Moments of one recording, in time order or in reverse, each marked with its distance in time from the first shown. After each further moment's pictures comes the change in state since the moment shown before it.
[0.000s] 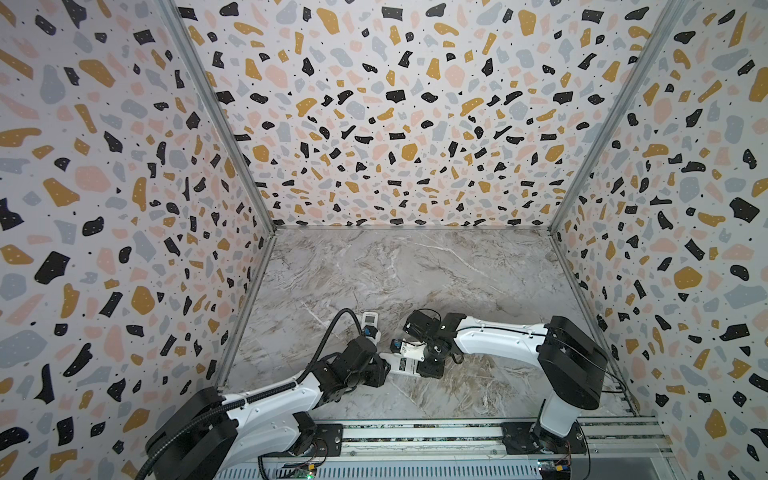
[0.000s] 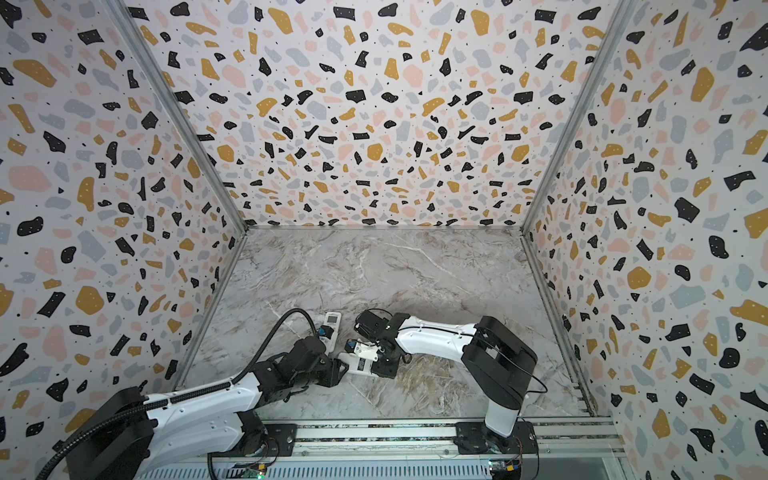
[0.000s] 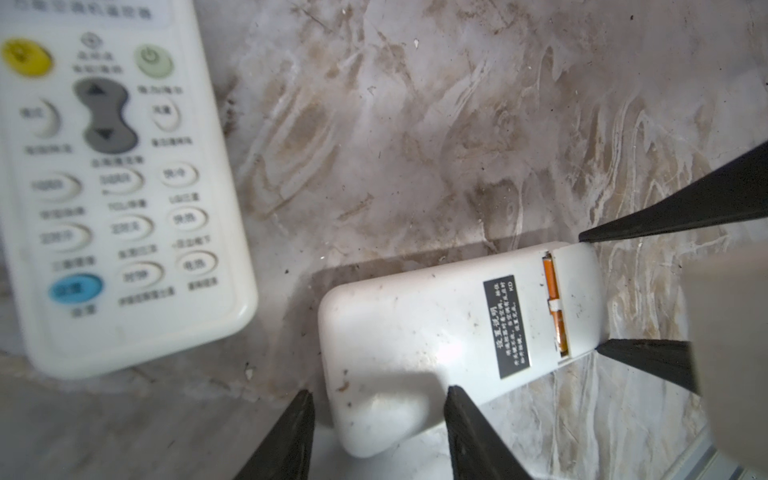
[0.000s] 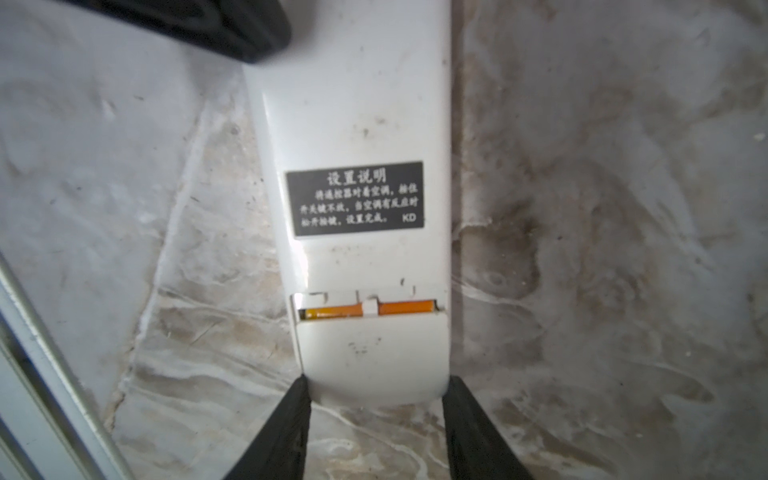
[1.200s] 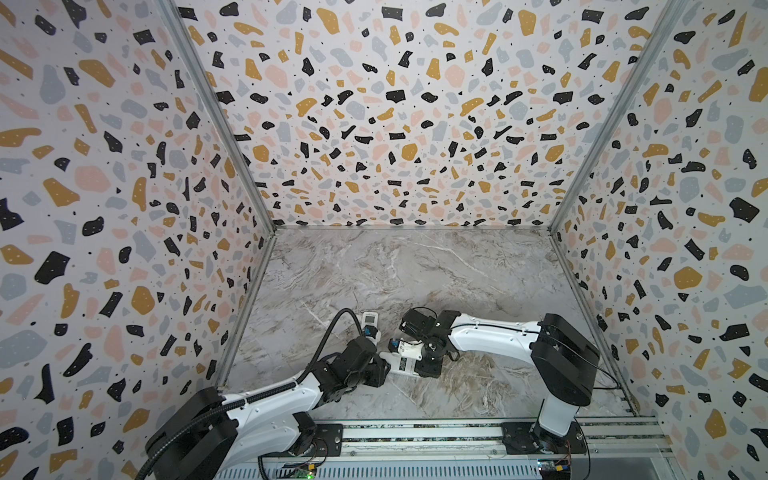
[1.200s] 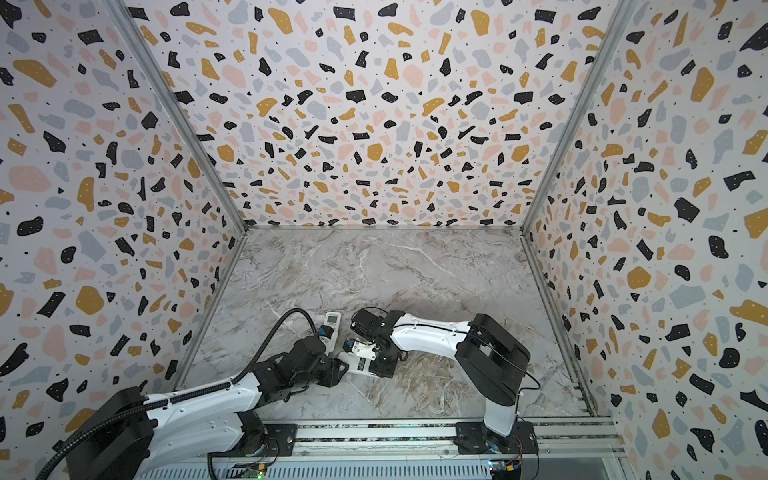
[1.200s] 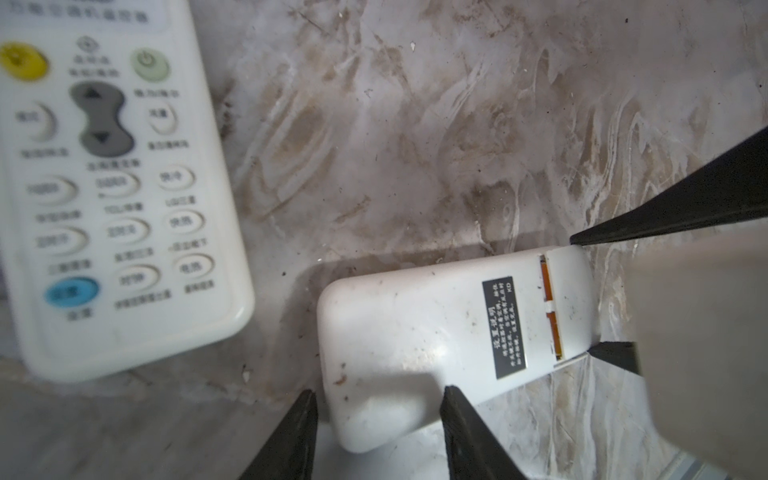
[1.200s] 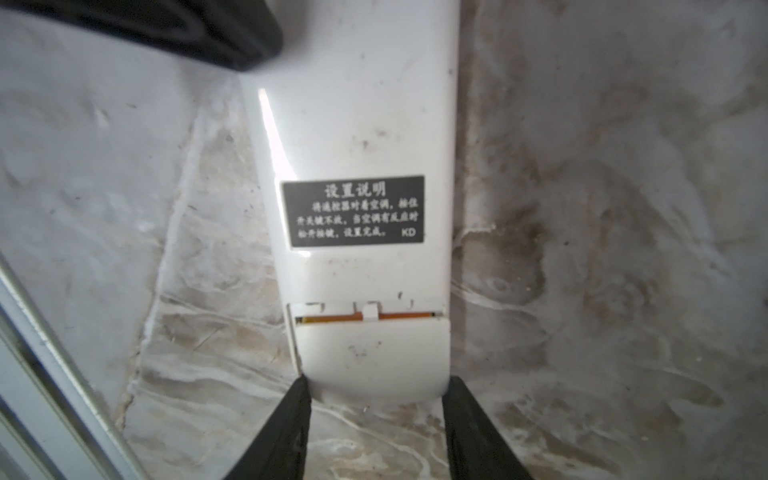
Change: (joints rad) left arm 0.000 0.000 -0.002 0.007 0.003 0.000; right arm 0.007 0.049 0.065 -0.060 -0.002 0.016
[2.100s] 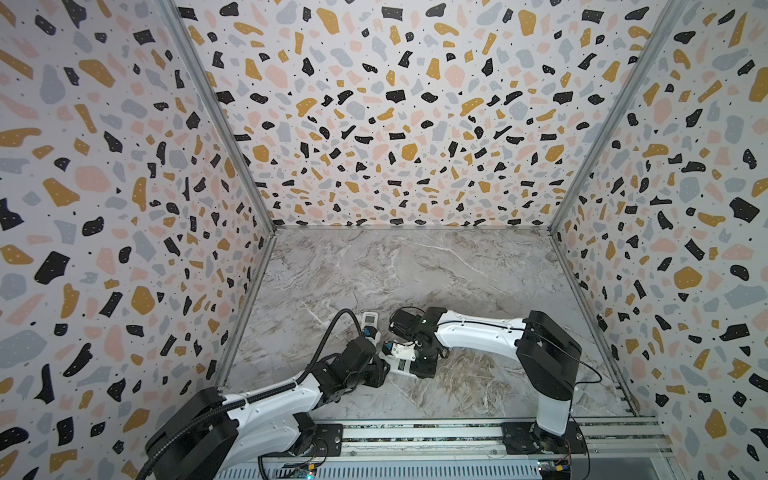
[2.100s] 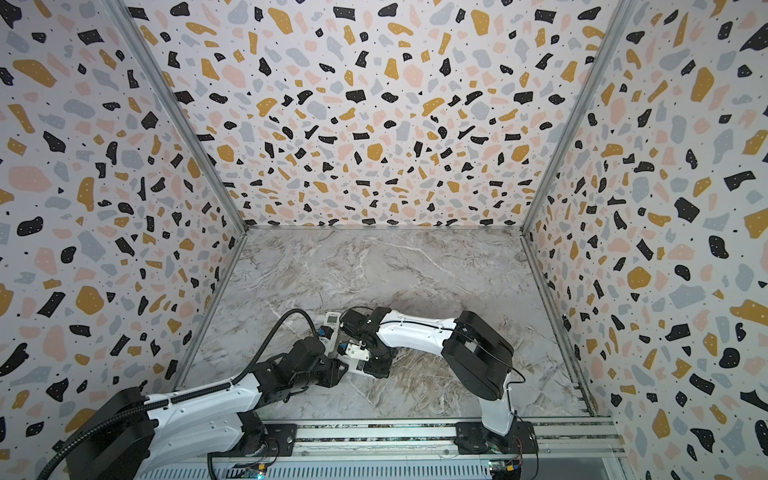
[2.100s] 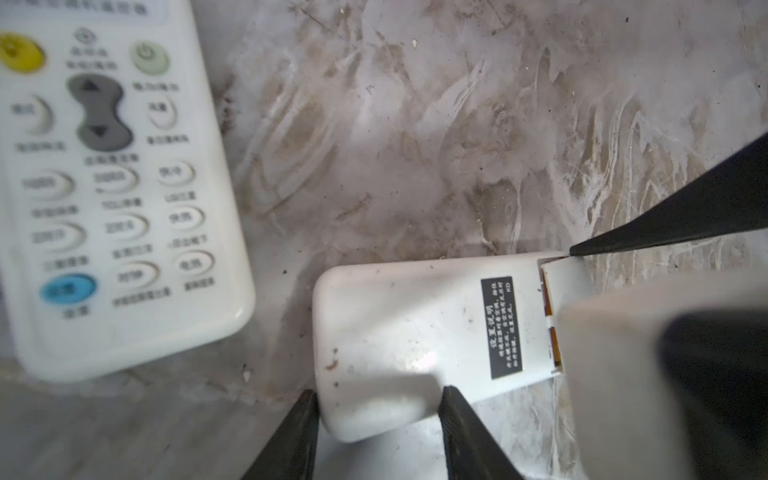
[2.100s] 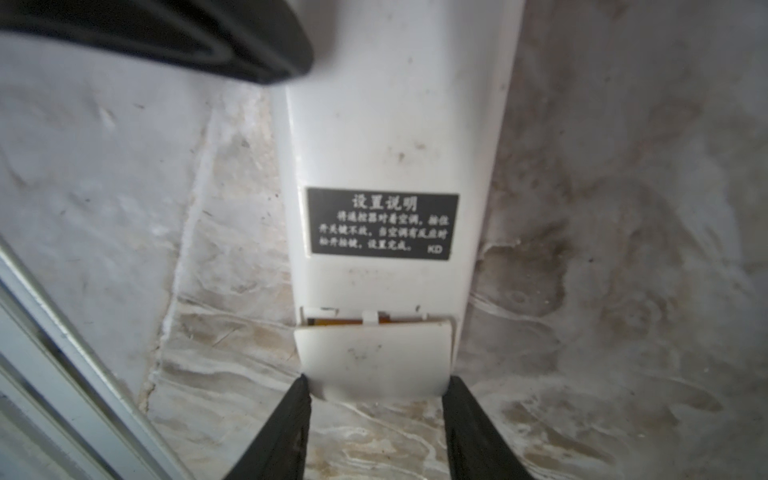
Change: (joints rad) left arm 0.000 -0.002 -0.011 0.015 0.014 0.000; right arm 0.034 0.099 0.149 -0.161 0.025 0.006
